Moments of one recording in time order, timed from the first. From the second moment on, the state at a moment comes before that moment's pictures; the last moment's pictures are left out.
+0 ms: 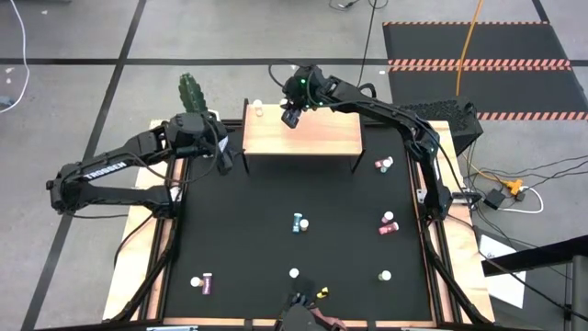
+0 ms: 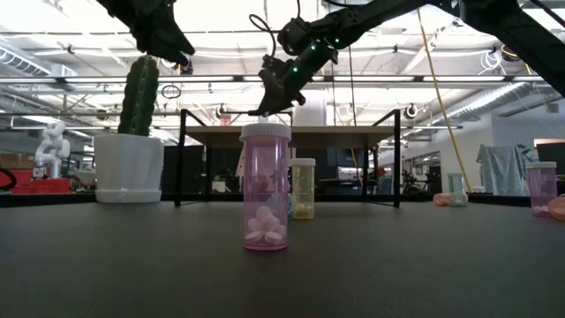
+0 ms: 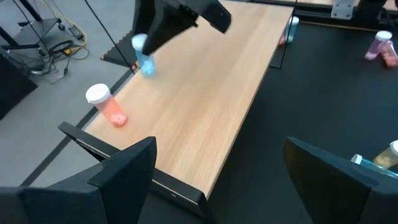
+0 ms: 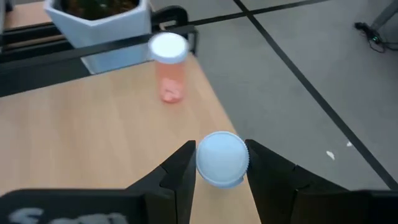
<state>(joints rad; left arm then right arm) 0.41 0.93 0.97 -0.58 -0.10 0.09 -0.57 2.11 1.97 -0.51 -0.08 -0.15</state>
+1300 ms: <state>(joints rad) 0.41 0.96 0.97 -0.58 -0.08 0.07 -0.58 2.11 1.94 -0.49 -0.15 -0.09</state>
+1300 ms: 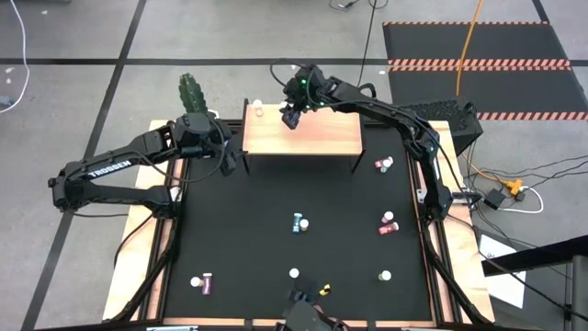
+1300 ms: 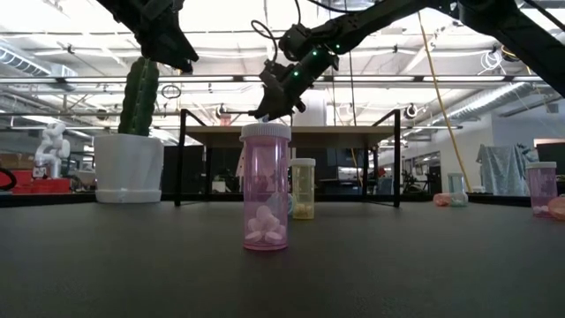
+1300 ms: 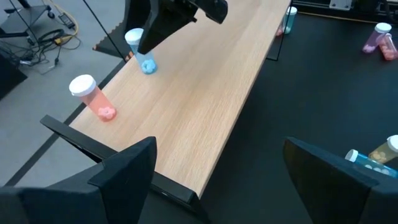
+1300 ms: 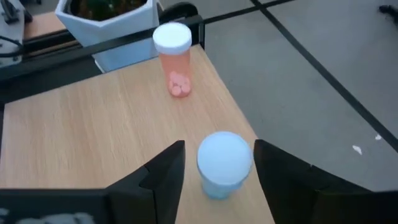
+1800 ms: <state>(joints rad) 0.38 0.94 0.97 -0.62 -0.10 -0.19 -0.55 1.89 1.94 -0.59 -0.14 -0.11</state>
